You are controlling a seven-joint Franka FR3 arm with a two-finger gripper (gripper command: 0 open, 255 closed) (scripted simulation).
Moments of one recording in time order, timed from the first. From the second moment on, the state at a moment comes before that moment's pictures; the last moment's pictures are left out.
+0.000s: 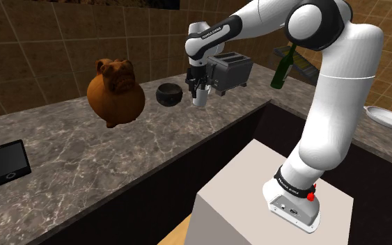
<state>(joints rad) -0.01 0.29 -0.11 -1.87 -0.05 2.01 -0.29</state>
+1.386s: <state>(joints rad) -0.01 0.25 -0.11 -1.82 -0.05 1.92 -0.29</state>
